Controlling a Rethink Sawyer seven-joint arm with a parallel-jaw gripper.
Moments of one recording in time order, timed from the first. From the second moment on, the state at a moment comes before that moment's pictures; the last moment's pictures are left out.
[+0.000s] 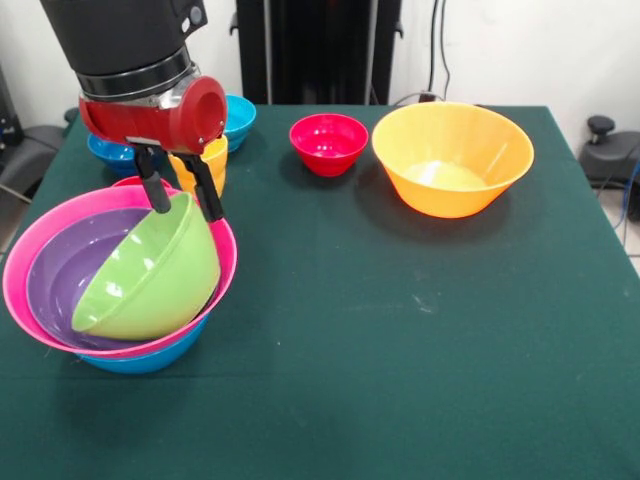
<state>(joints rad) -0.72 -0.57 0.49 1.32 -0.25 0.89 1.98</state>
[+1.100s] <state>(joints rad) -0.72 -0.56 0.54 1.32 -0.30 0.89 1.98</state>
